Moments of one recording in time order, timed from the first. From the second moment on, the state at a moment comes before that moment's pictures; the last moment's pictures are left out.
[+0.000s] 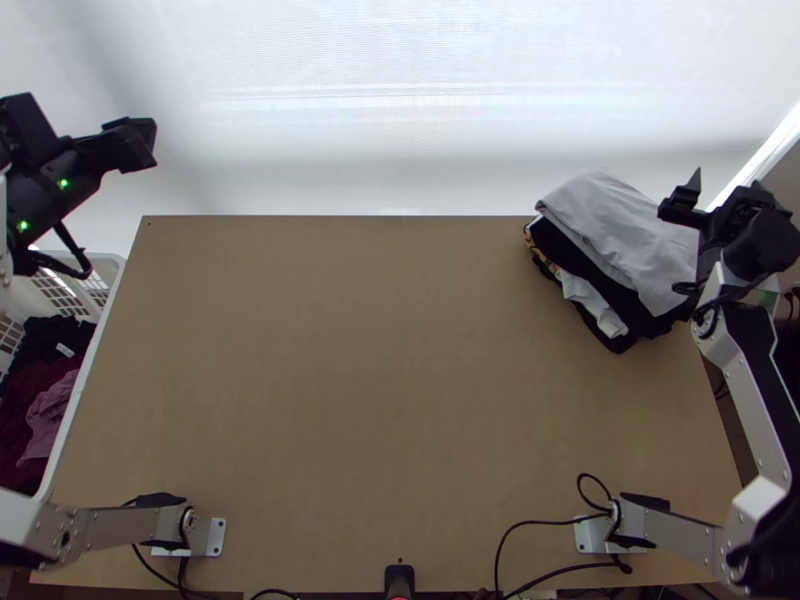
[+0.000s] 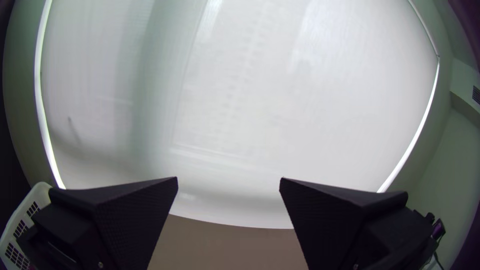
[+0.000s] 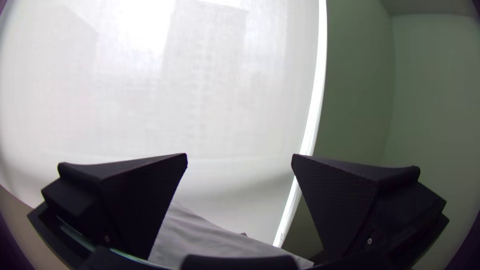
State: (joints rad) left arm -0.02 1.38 2.03 -0.82 0.04 -0.27; right arm -0.14 1.28 1.13 0.27 0.21 -0.11
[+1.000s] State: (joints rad) left arm 0.00 0.34 0.69 0.00 -0.27 0.02; right arm 0.41 0.41 0.63 -0.03 0.31 -0.19
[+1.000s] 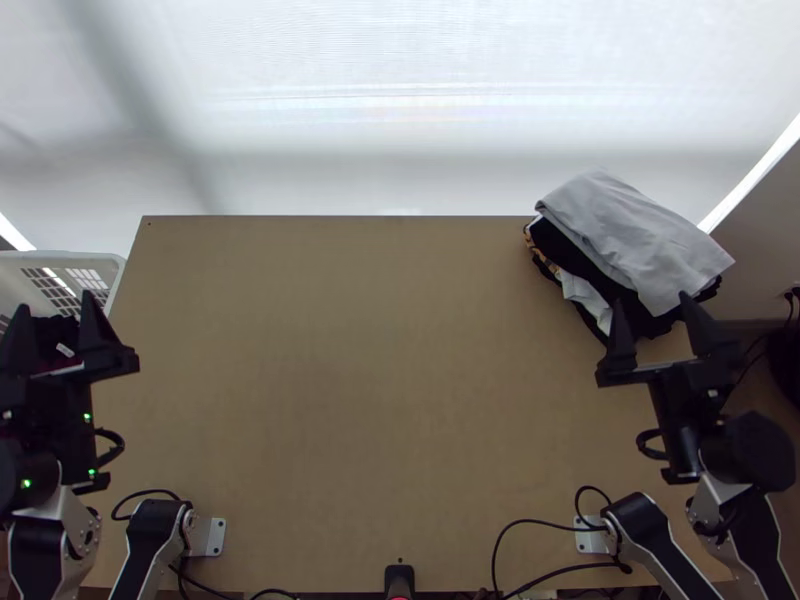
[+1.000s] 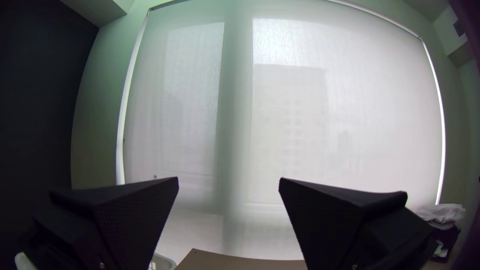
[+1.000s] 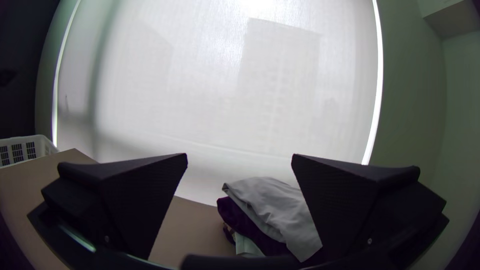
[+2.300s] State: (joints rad) left arm 0.00 0.00 0.08 -0.08 -0.25 0.03; right arm 0.44 0.00 0.07 -0.14 0.33 0.02
